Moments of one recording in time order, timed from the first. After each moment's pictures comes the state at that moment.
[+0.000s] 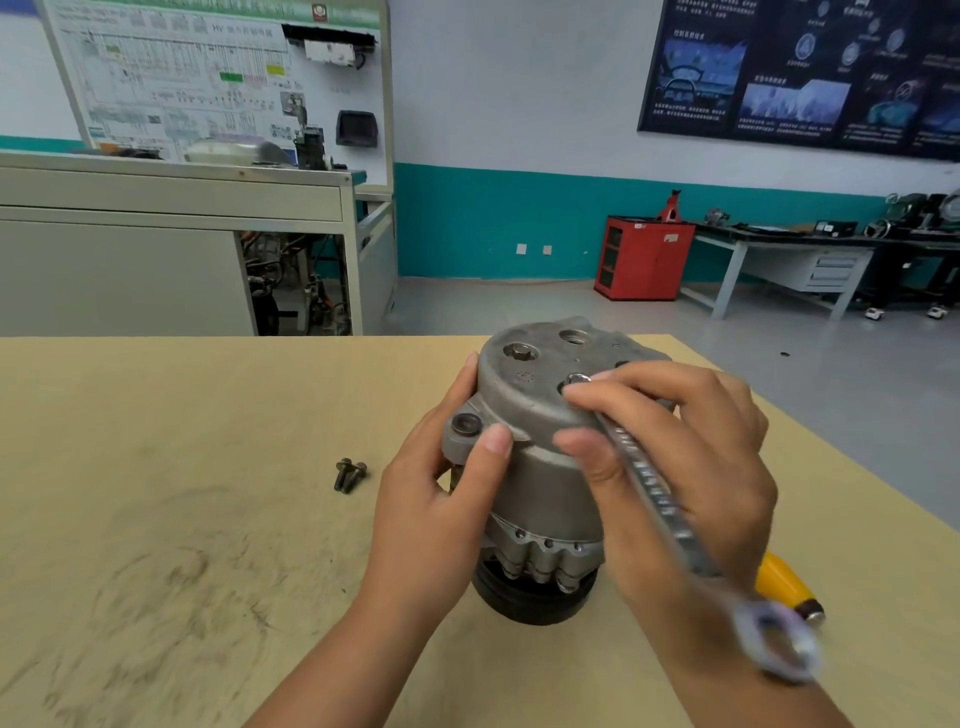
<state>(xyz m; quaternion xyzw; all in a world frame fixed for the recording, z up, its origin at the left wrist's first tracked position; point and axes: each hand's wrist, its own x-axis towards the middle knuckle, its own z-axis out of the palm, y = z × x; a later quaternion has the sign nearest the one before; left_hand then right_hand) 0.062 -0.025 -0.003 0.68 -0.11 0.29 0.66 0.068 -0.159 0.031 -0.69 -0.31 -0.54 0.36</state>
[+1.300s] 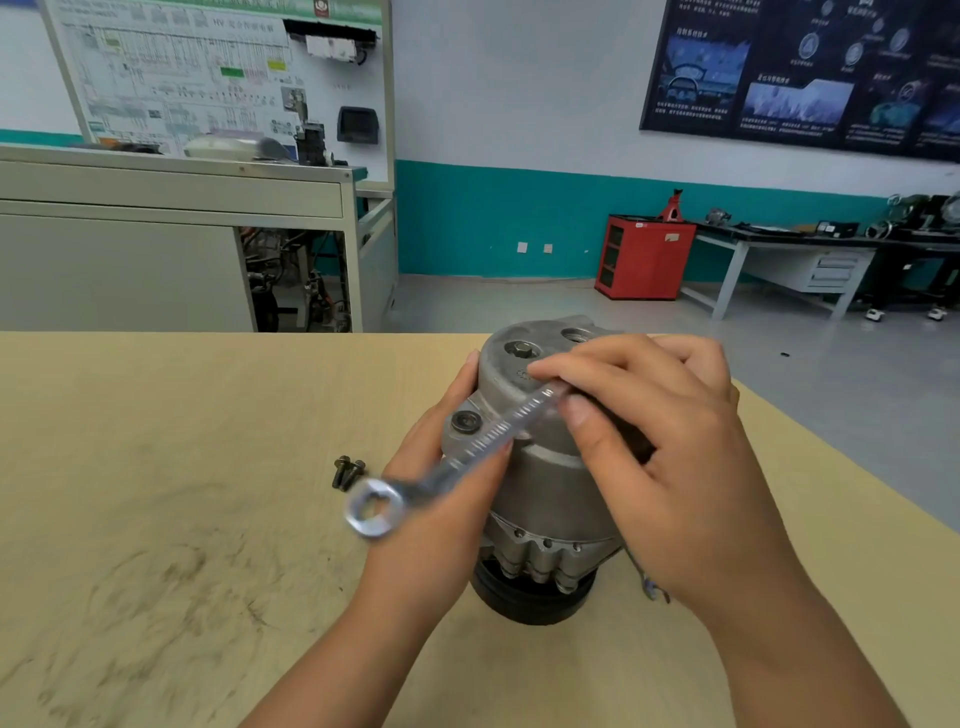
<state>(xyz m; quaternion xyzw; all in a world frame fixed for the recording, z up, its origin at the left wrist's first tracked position) 0.070 -0.026 -0.002 0.67 -0.05 0.24 0.70 0.068 -0.167 0.055 -0.81 -0.32 -0.36 0.33</state>
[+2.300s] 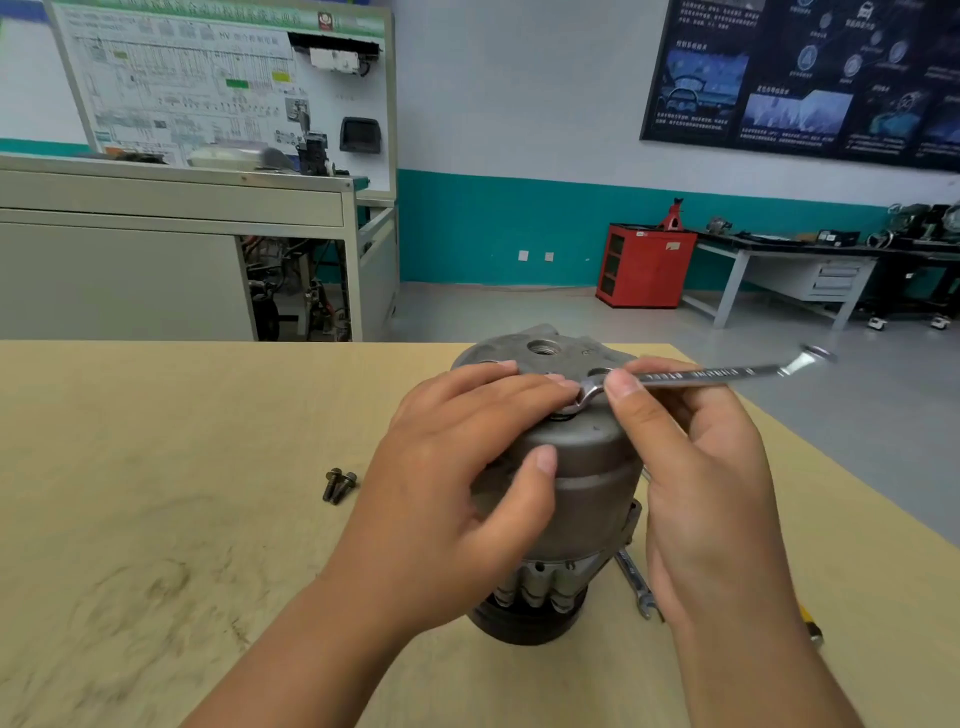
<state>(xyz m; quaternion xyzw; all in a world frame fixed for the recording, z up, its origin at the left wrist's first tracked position) 0.050 -0.026 0.038 0.82 -0.23 0.39 0.35 0.087 -0.167 0.040 -0.62 -0.08 -0.18 0.76</state>
